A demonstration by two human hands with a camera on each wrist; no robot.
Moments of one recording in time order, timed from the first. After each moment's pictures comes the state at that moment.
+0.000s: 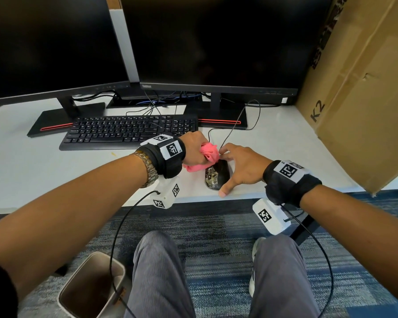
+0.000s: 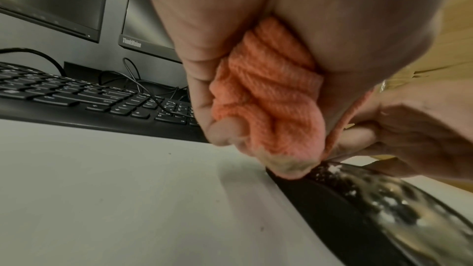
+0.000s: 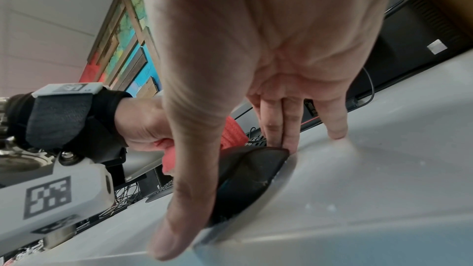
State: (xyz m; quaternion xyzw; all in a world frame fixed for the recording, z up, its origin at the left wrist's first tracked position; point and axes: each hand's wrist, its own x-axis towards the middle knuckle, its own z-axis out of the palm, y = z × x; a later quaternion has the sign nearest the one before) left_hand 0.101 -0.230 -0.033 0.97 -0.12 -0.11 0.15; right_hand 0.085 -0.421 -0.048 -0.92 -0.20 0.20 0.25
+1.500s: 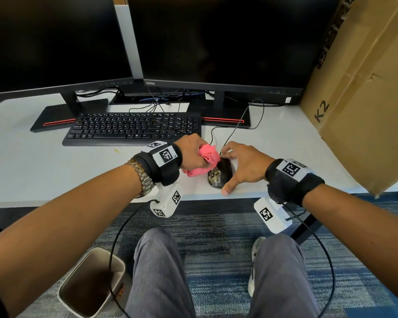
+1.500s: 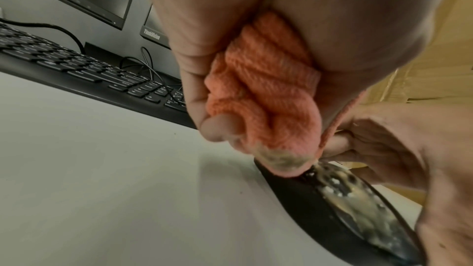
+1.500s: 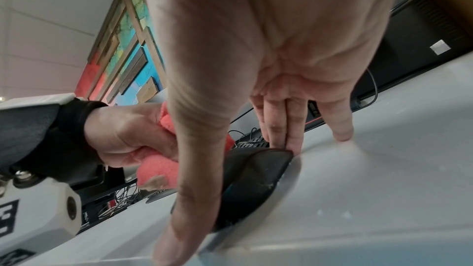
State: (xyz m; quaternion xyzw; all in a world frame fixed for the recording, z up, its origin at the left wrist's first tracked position) left_hand 0.079 -0.222 -0.038 0.96 -0.11 -0.09 0.23; right_hand 0.086 -0.419 -0.048 -0.93 -0.20 0.20 0.25
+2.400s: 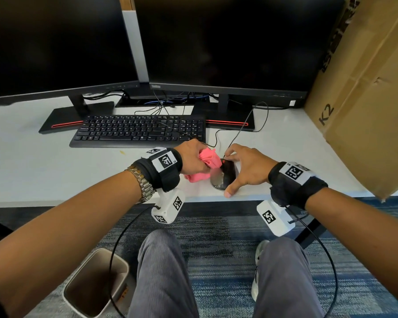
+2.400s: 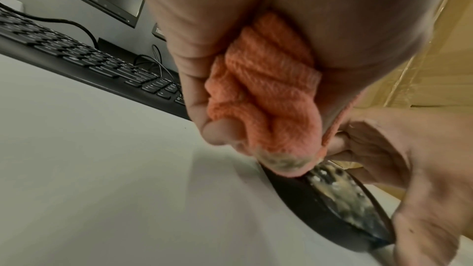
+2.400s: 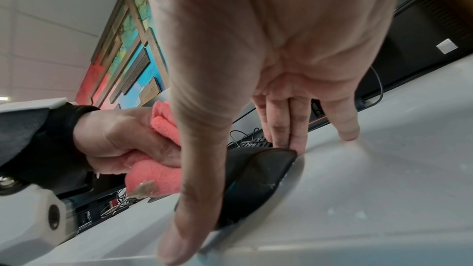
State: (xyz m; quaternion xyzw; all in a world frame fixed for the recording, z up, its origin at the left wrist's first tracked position) left_hand 0.068 -0.215 -0.041 0.96 -0.09 -0.10 0.26; right_hand 0.084 -0.415 -0.047 -0.93 -0.19 0.19 0.24
